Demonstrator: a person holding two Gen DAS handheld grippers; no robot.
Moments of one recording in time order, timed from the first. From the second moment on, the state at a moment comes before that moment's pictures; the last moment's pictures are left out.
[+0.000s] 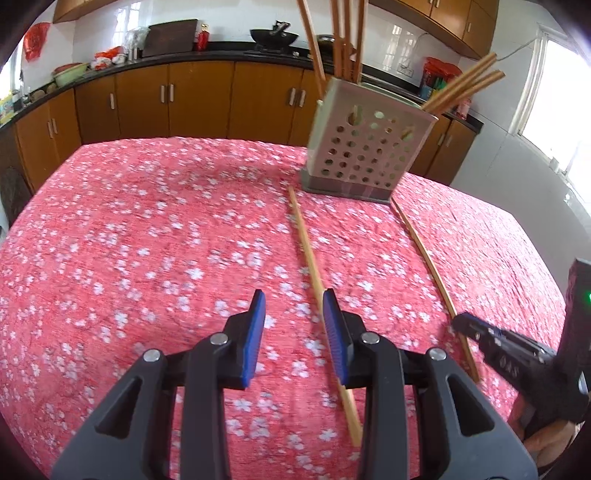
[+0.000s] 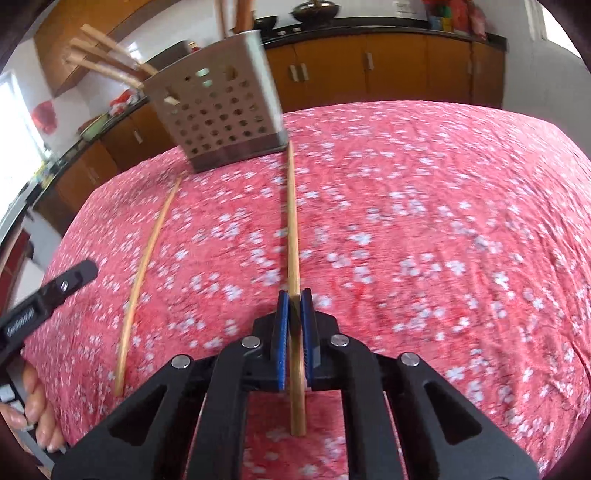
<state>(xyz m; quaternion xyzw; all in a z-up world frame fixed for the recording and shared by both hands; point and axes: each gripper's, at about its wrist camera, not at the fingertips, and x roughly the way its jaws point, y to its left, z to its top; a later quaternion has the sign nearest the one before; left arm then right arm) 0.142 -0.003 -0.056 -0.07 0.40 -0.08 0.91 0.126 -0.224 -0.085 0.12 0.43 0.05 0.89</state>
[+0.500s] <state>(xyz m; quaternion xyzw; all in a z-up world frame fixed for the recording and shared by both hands) 0.154 -0.038 -0.083 0.00 0.45 -0.07 0.89 0.133 -0.244 -0.085 0.13 0.43 0.03 0.89</state>
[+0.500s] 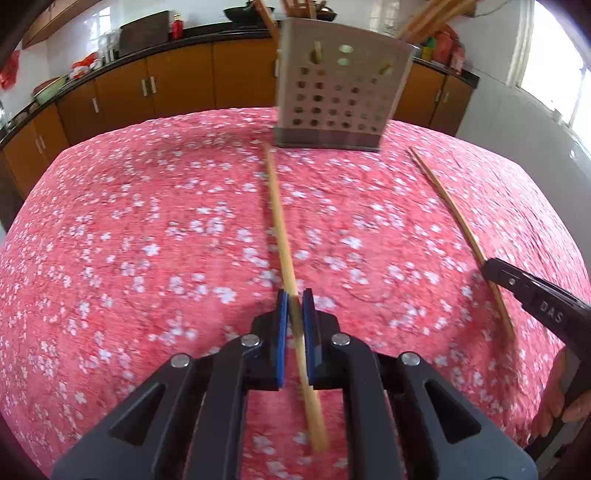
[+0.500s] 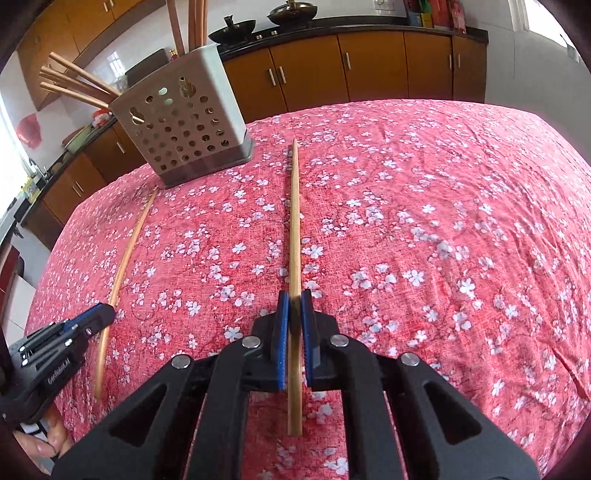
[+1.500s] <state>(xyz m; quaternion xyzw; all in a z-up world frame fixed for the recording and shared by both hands) 0.210 0.051 -0.085 -0.04 0.43 -0.01 0.90 0.206 -0.257 -0.095 0.06 0.42 -0.01 0.91</state>
